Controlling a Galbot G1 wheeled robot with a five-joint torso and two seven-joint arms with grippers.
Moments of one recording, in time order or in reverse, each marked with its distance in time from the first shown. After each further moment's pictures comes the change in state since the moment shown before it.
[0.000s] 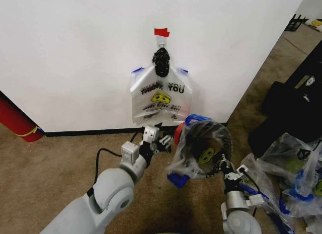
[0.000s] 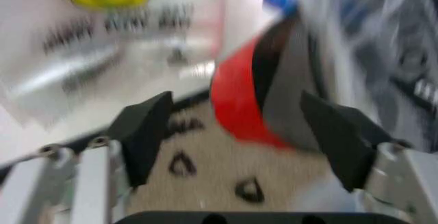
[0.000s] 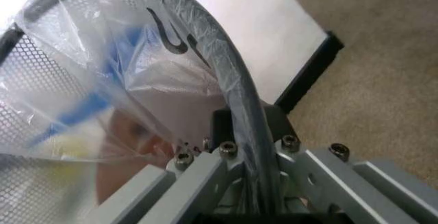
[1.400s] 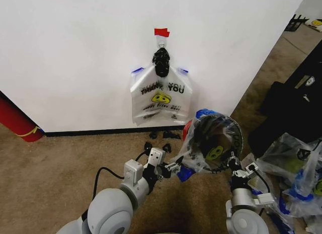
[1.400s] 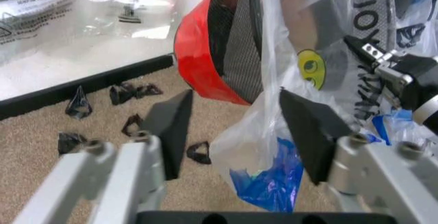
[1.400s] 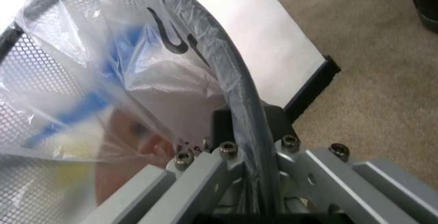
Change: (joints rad) left arm 0.089 -0.003 0.014 -0.114 -0.110 0.104 -0.044; right arm -0.053 0.005 0.001 0.085 -0.065 0.027 0.033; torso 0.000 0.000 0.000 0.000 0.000
